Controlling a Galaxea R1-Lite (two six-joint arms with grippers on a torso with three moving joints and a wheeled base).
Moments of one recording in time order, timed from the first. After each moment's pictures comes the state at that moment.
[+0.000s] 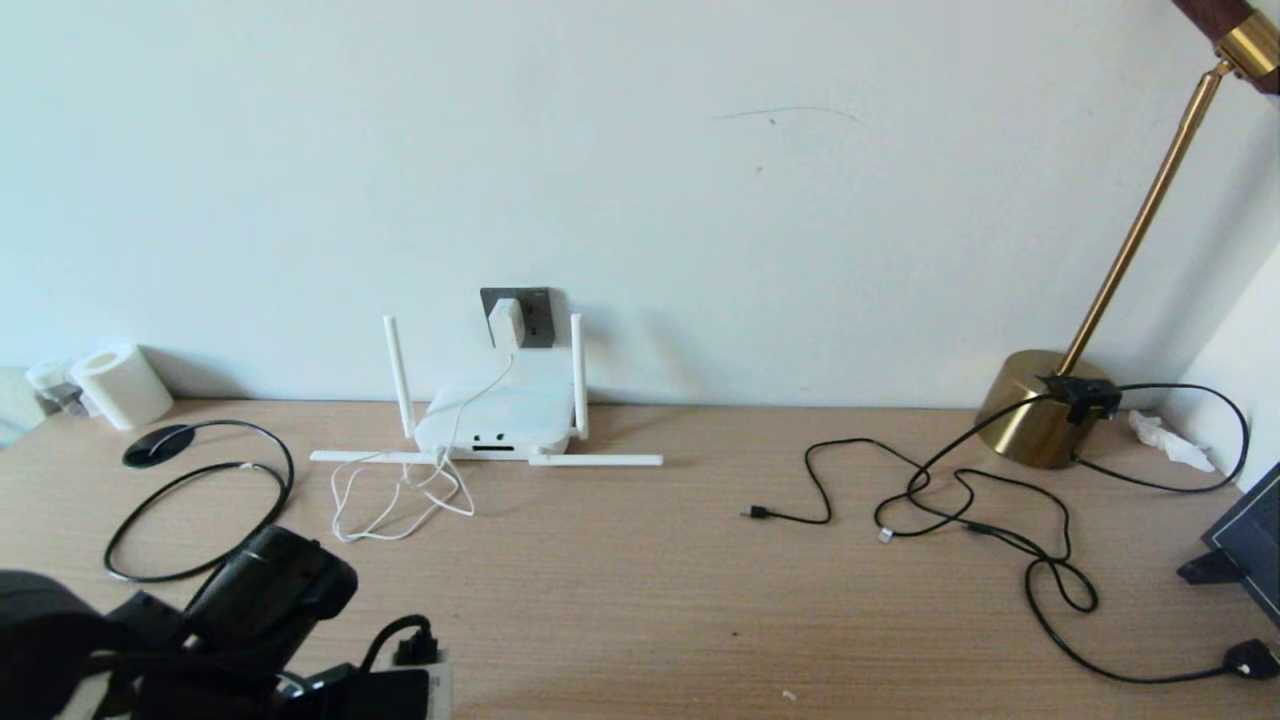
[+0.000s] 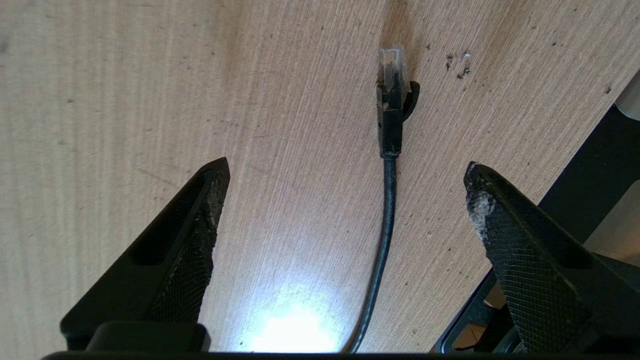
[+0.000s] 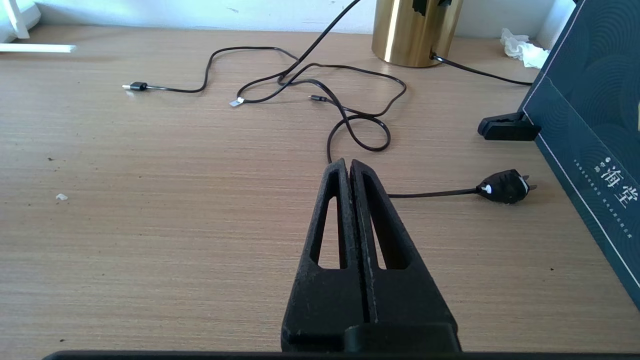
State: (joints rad) left arm -0.34 1.57 -0.56 0.25 -0.10 0.94; right arm -0.01 0.00 0.00 0.00 -0.01 0.00
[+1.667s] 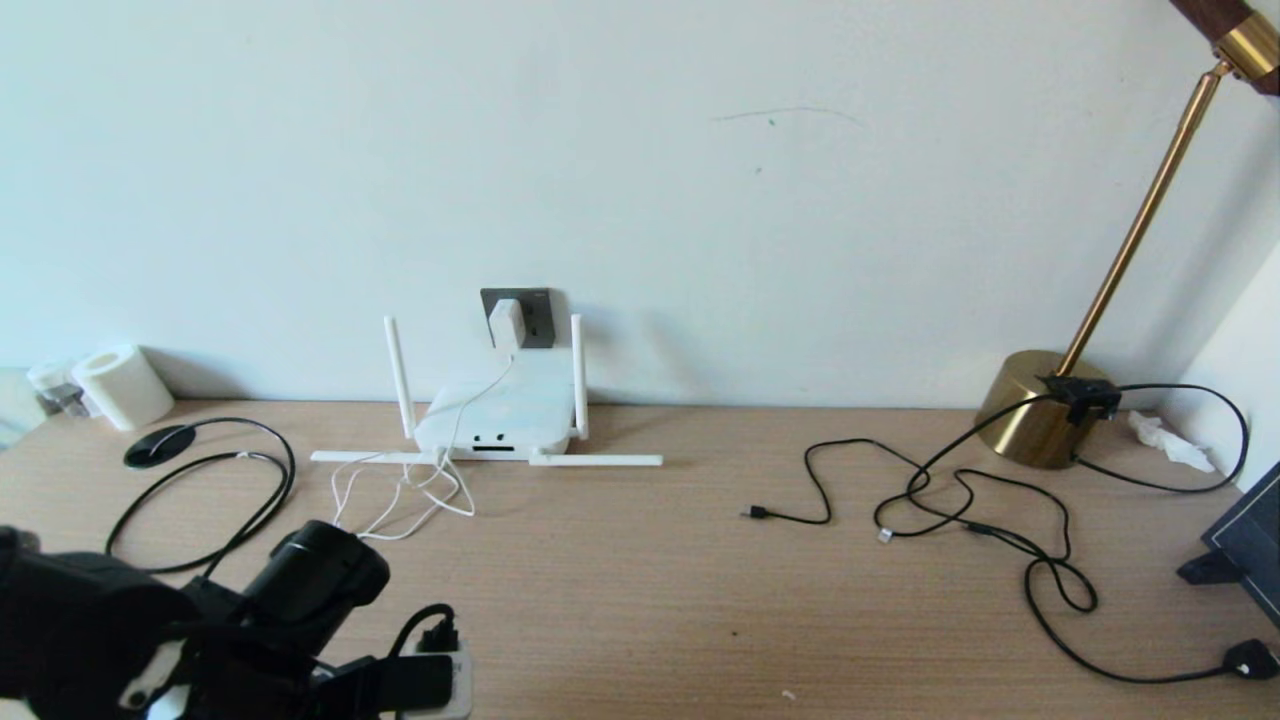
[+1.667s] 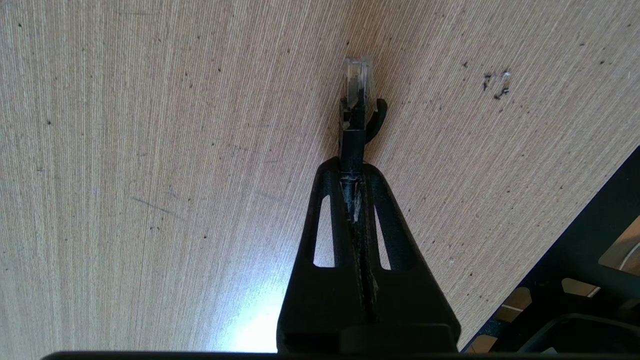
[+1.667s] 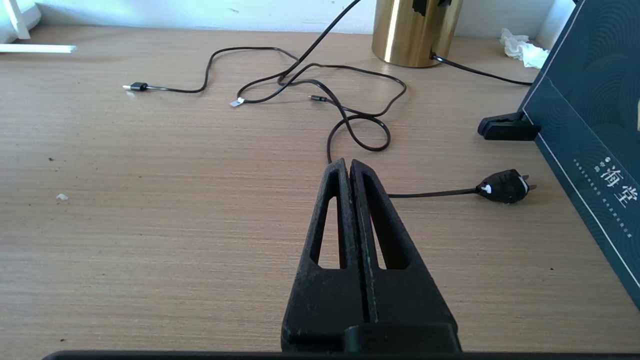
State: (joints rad) left arm -0.33 1.68 -0.59 0.23 -0.10 0.94; right arm -0.01 0.00 0.00 0.00 -0.01 0.00
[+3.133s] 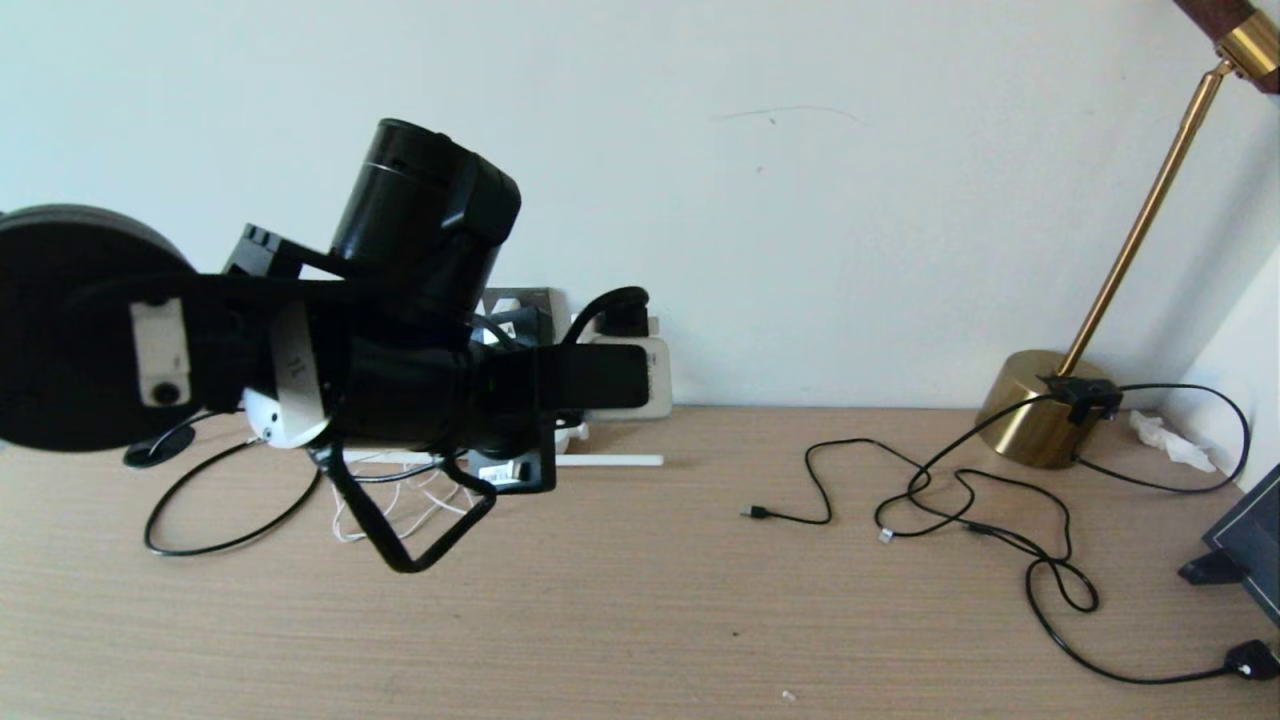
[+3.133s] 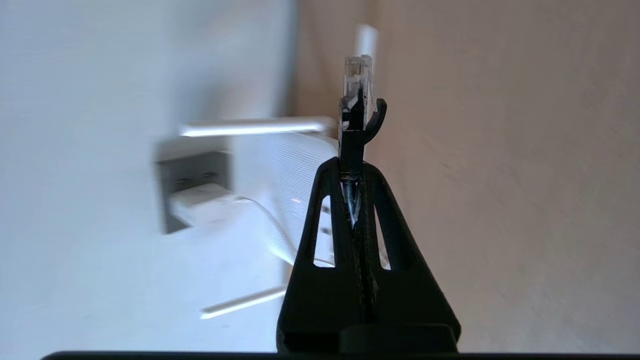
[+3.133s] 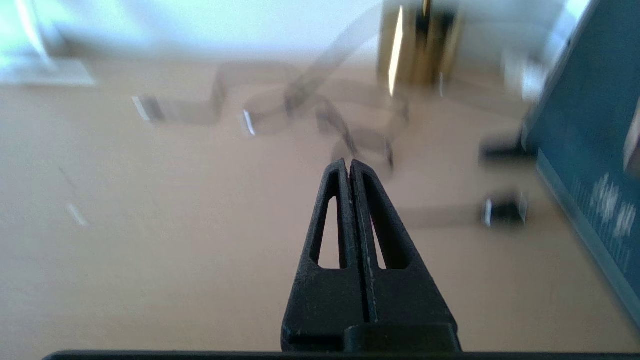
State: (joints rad) left arm -0.71 1.68 -1.43 0.32 0.25 1.10; right arm -0.01 0.00 -0.02 -0.02 0.01 0.00
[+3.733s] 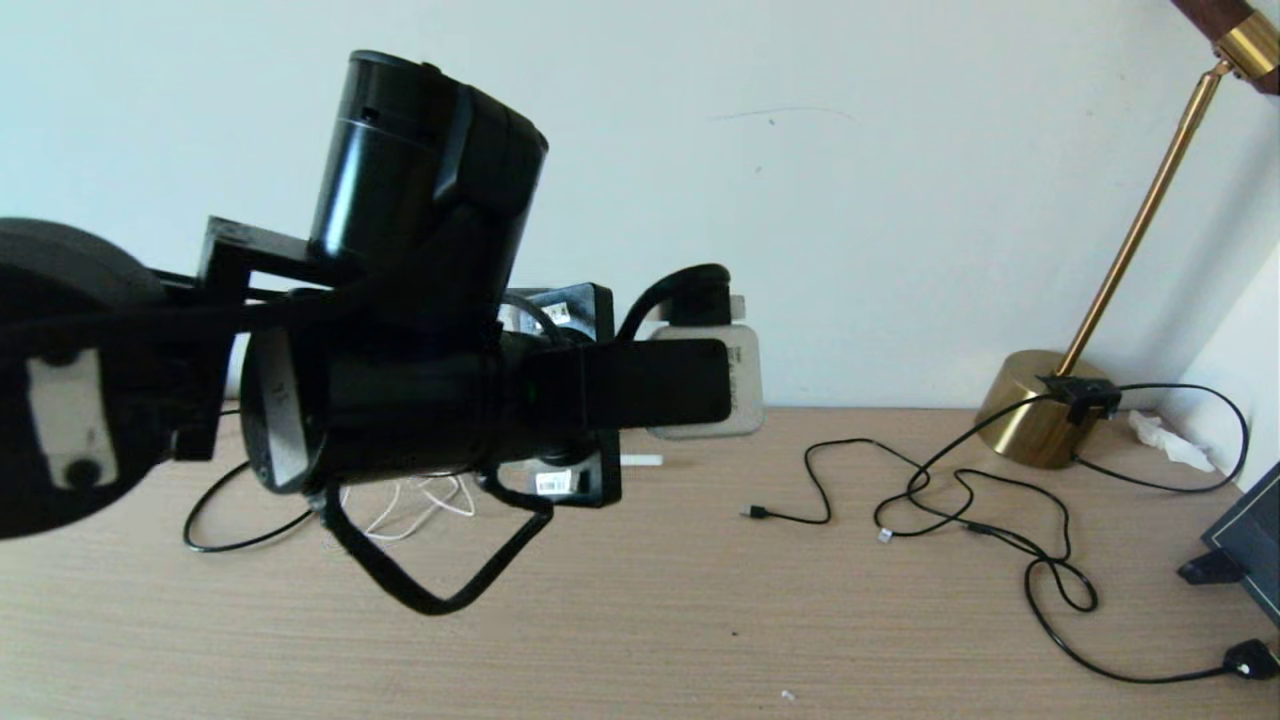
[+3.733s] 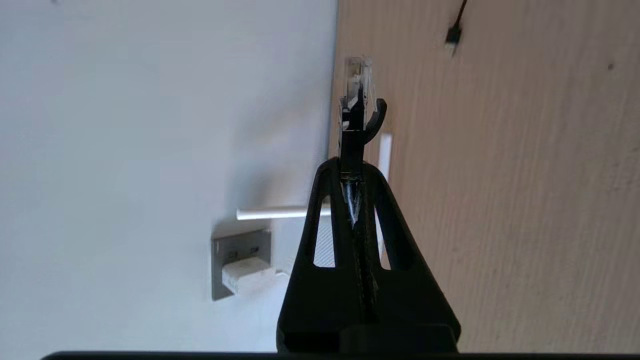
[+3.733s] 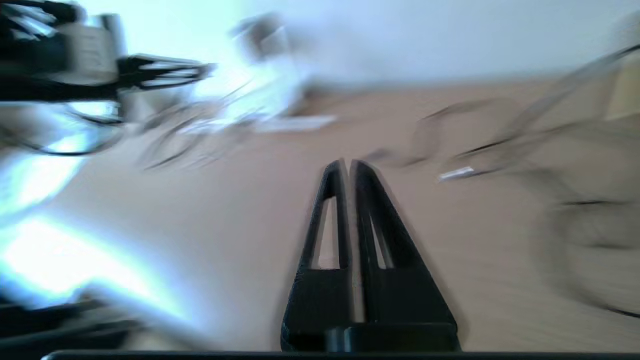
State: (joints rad) left arm -0.84 1.64 -1.39 0.19 0.22 1.11; right arm -0.01 0.47 -0.58 0.11 0.46 0.36
